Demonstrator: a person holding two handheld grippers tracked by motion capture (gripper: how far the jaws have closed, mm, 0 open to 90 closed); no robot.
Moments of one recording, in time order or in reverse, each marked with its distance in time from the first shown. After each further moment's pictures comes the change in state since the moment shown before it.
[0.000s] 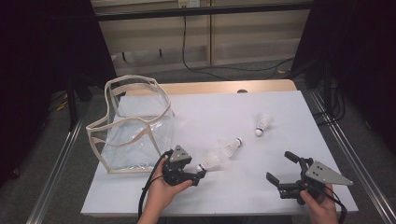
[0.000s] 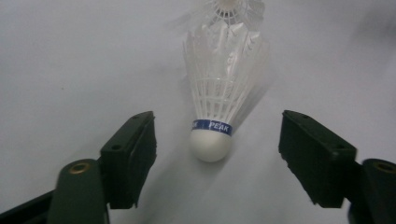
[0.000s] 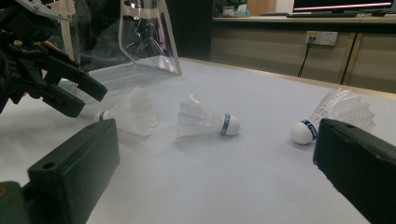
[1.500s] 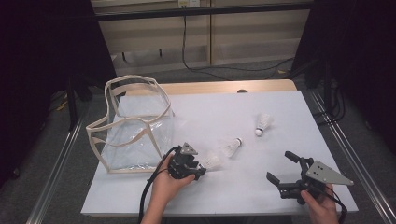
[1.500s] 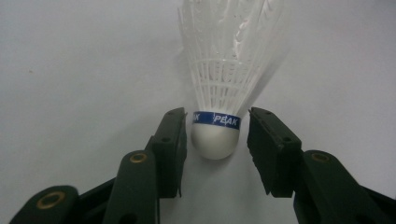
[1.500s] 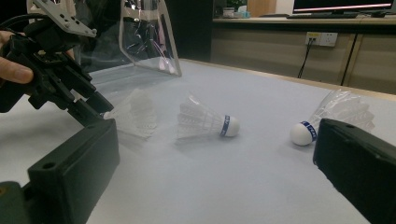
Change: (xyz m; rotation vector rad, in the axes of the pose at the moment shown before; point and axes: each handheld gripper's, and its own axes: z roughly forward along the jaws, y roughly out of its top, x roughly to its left) left arm 0.005 0.011 0.020 0.167 -0.028 0.016; right arm -0.001 0.001 0.000 -0.003 0.002 0.000
